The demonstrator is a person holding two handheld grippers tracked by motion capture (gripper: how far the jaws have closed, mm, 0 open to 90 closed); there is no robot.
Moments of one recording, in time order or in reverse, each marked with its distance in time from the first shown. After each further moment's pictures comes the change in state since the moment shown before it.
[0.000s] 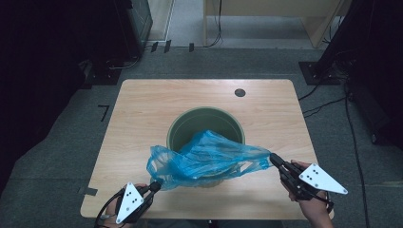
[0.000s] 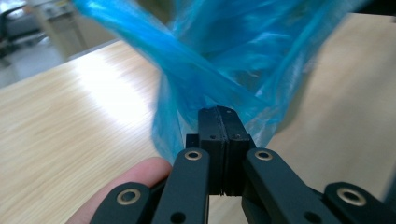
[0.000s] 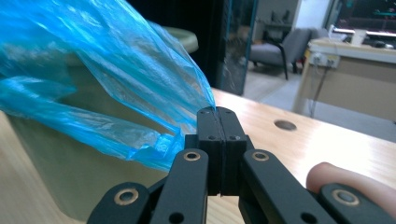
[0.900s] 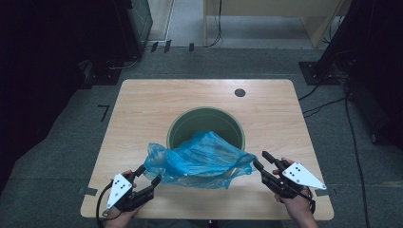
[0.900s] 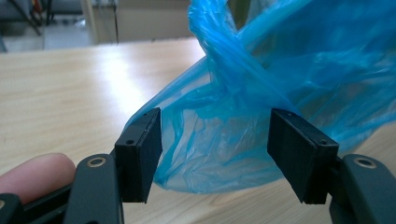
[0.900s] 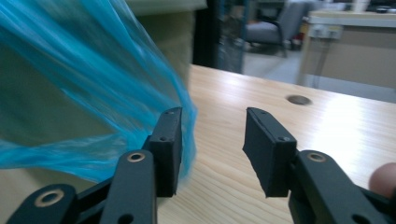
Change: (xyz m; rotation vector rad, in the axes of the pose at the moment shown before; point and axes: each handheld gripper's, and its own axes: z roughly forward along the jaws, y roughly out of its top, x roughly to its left) left arm 0.028 -0.016 0.006 -0.138 0.044 -0.260; right arm 0.019 -0.016 0.027 0.035 -0.004 0.097
